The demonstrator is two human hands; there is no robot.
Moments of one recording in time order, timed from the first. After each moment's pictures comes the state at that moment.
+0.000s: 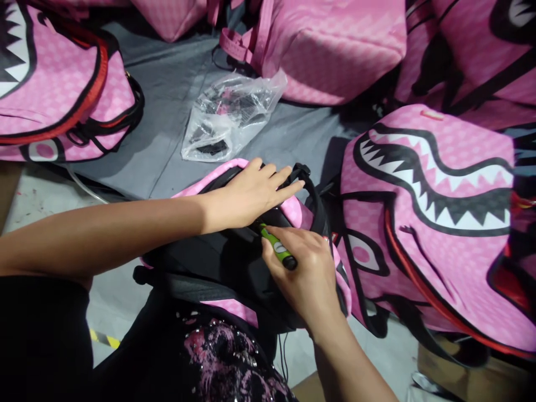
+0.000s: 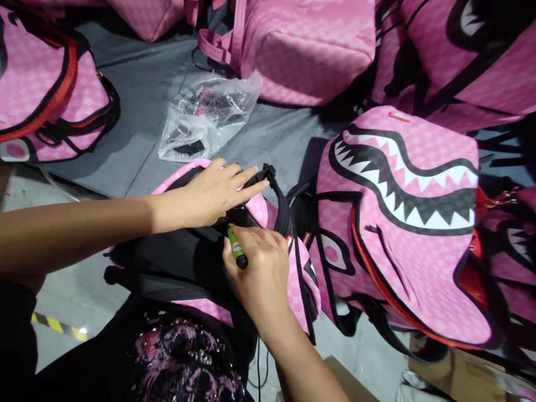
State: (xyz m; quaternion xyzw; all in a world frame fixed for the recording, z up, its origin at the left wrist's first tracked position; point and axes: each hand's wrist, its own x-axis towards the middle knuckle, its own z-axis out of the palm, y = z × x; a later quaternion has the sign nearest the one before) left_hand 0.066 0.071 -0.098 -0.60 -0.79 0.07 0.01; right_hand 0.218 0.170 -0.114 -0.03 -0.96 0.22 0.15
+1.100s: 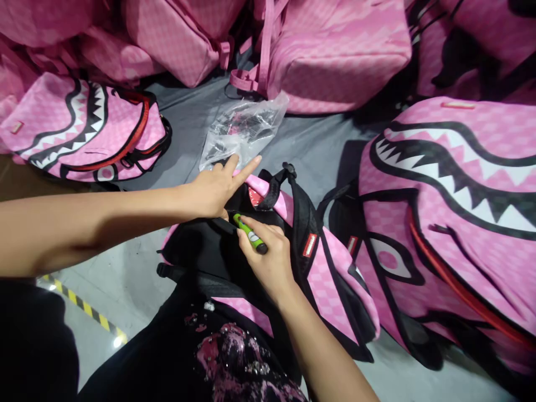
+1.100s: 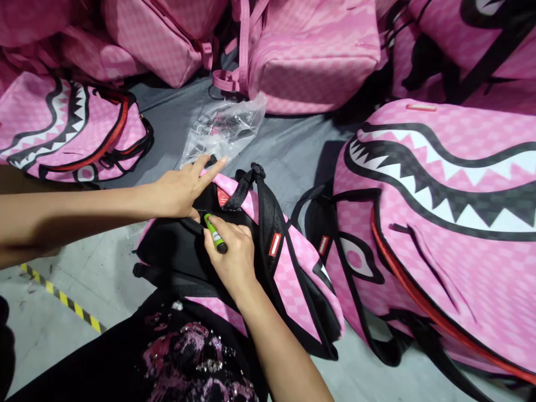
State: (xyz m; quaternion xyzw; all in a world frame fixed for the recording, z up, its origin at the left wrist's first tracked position) left_hand 0.061 0.024 -0.060 -0.41 -0.89 0.12 -0.14; right_hand 0.204 0.135 -0.144 -0.01 -0.86 0.47 0.20
